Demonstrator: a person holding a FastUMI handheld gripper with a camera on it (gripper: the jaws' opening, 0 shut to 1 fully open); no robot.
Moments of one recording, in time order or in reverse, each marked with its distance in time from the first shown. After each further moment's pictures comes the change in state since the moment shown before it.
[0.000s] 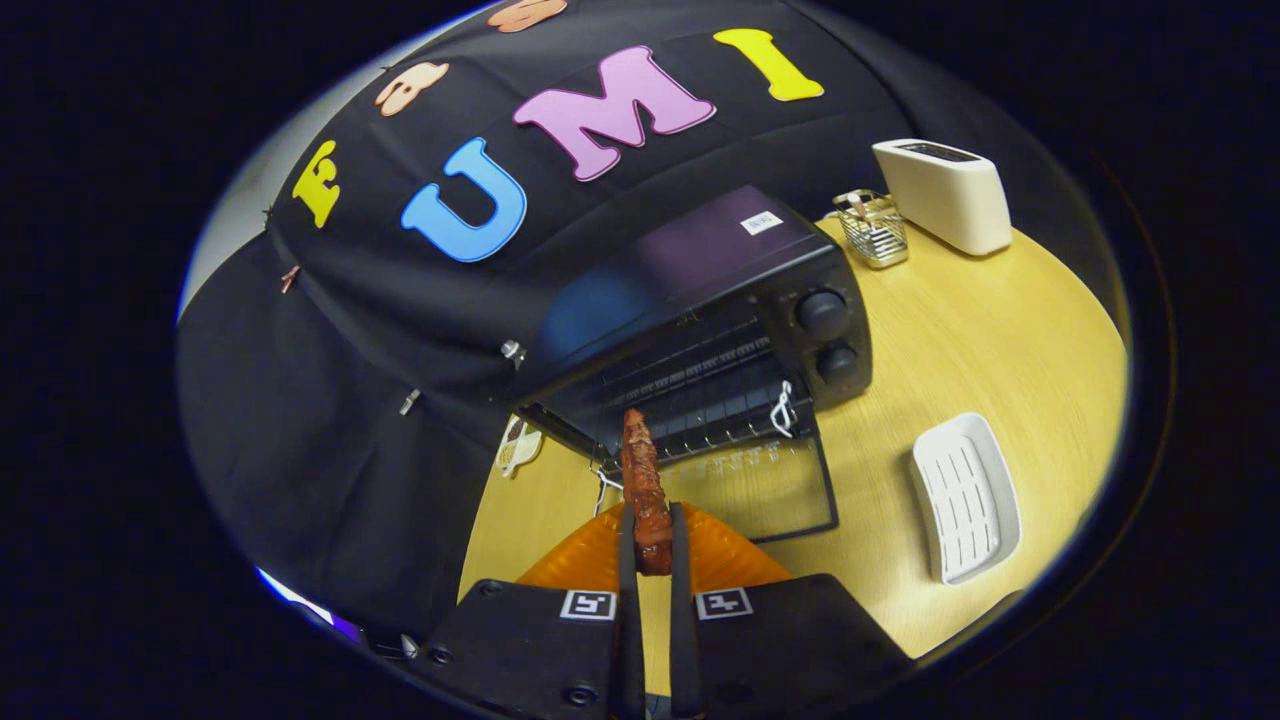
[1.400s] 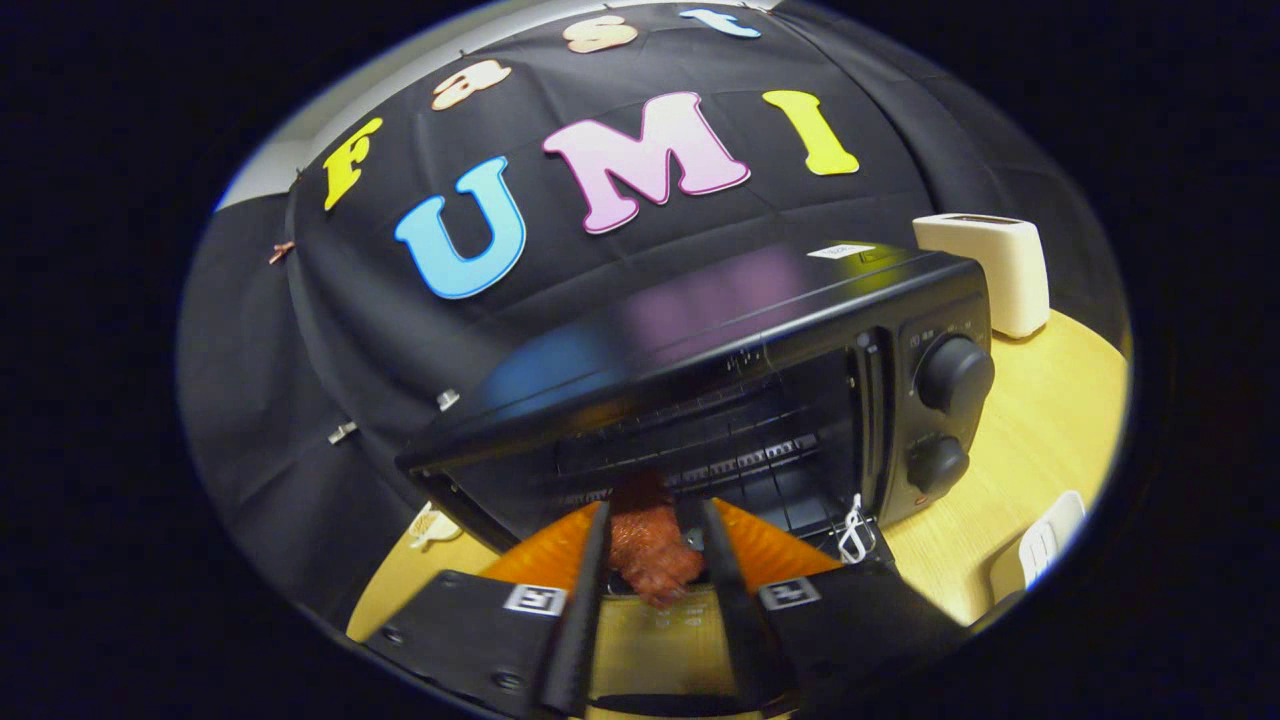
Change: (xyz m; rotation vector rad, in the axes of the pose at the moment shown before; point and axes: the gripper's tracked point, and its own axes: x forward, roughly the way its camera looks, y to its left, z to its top) arm 0.120 -0.016 0.019 -0.195 -0.313 -0.085
